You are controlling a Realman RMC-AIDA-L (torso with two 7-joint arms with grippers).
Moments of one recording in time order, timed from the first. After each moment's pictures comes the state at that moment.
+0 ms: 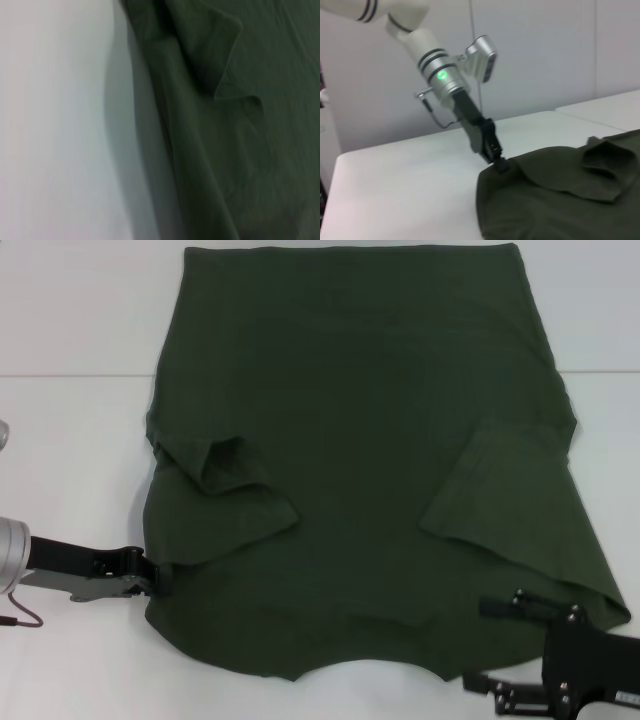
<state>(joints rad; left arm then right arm) -0.62 -2.01 0.65 0.69 2.49 1.44 -2.50 0.37 2.09 -0.60 -0.49 -2.05 -1.67 0.93</state>
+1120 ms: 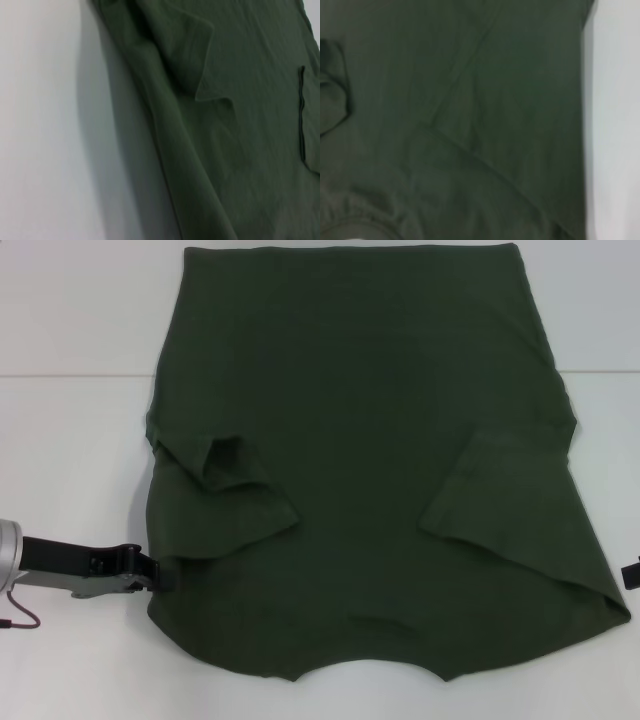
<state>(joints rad) -0.60 -2.00 0.63 0.68 2.43 1.48 -2.43 0.64 1.92 -0.57 -0.93 -2.68 -1.73 2.53</state>
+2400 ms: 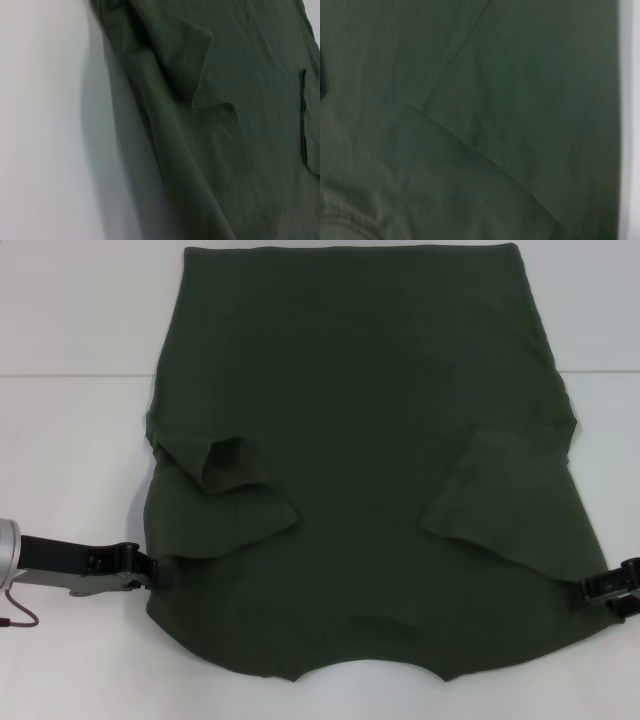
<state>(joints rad) -0.60 -2.00 0.63 0.69 2.43 1.47 -2.42 0.68 1.96 -0.67 -0.77 -2.70 -1.55 2.53</state>
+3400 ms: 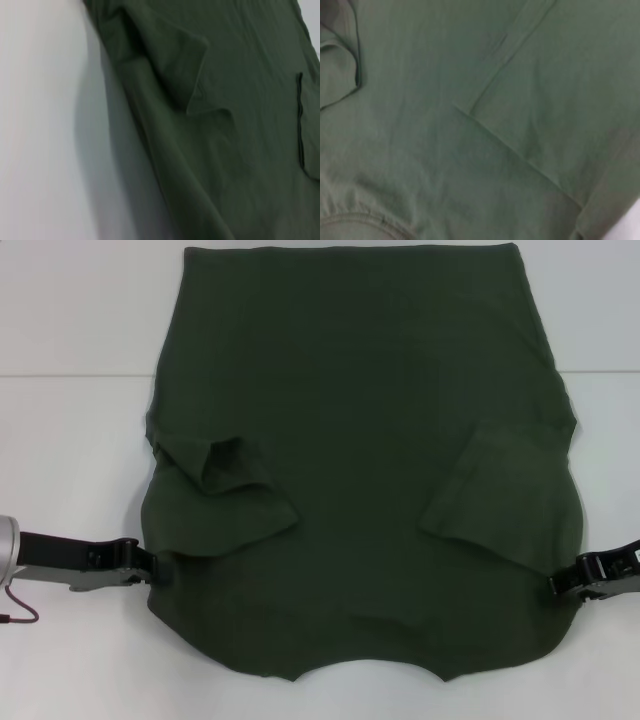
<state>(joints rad) -0.60 -2.00 0.62 0.68 2.43 1.47 -2.41 0.73 2.00 -0.71 -0.75 -2.68 -1.52 2.51</state>
